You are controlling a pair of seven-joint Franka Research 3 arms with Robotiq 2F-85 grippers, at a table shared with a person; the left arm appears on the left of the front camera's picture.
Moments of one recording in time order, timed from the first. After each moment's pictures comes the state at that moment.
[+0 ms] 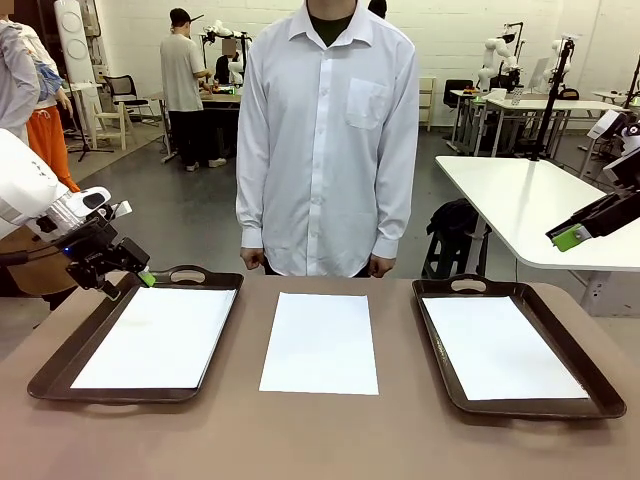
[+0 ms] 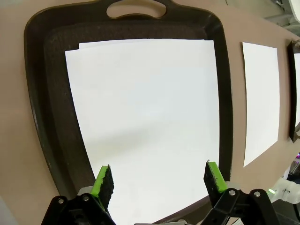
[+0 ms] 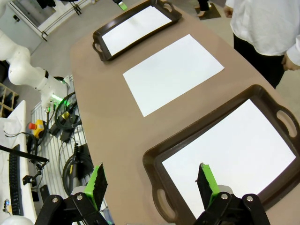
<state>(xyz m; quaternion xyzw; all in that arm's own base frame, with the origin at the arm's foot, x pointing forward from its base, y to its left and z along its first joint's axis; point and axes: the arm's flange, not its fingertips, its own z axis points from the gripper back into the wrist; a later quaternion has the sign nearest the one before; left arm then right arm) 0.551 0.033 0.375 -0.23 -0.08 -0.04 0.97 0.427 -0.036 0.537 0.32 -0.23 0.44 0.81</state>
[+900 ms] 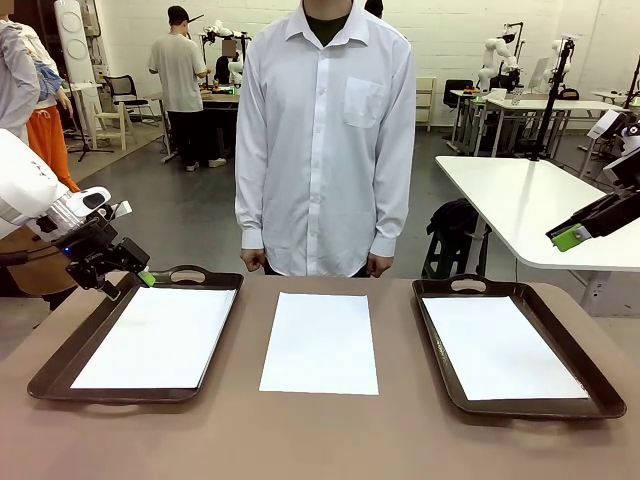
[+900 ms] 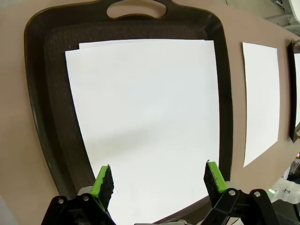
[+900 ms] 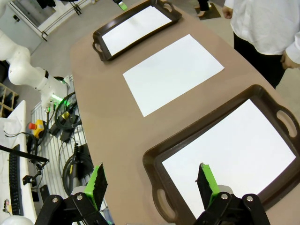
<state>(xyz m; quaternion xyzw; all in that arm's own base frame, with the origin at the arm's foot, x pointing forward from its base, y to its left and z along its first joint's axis) 0.551 0.033 0.375 -0.23 -0.08 -0.04 0.97 0.427 -0.036 0.537 0.32 -0.23 0.44 0.81</state>
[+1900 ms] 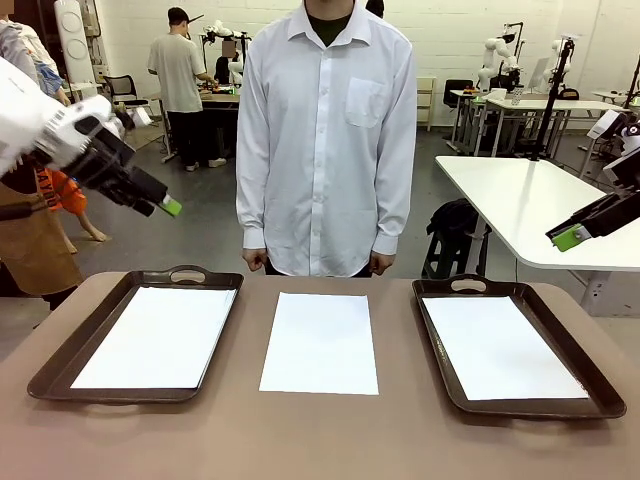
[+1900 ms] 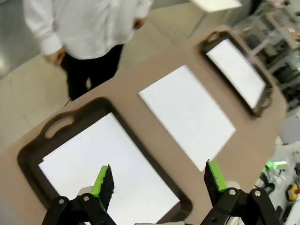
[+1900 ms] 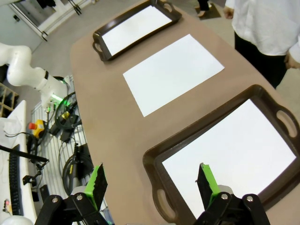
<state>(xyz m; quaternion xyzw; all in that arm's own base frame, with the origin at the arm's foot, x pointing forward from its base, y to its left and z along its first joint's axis) 0.503 -0.032 0.536 -0.27 -0.28 -0.28 0.88 0.427 -0.036 0.537 0.32 -0.23 0.44 0.81</state>
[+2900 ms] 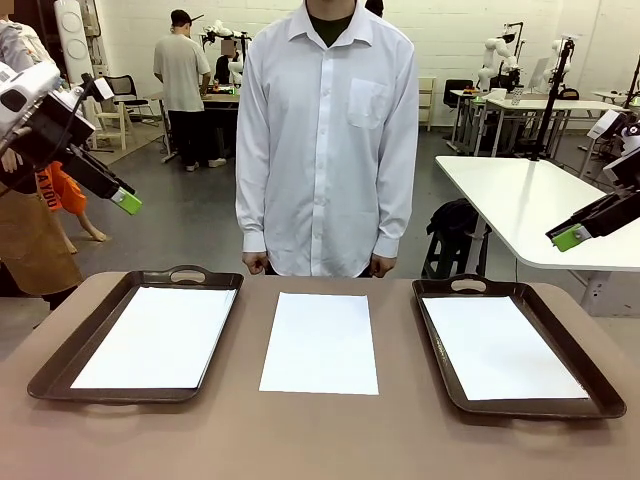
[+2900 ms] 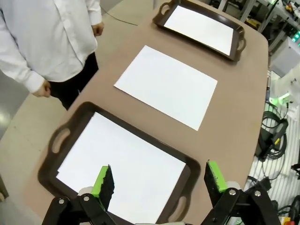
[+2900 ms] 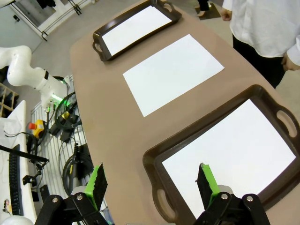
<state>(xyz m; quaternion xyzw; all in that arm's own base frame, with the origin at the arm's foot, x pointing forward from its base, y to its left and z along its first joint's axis) 0.450 -0.021 0.575 -0.22 -0.28 -0.46 0.81 0.427 -0.036 0.537 0.32 -0.23 0.44 0.81</state>
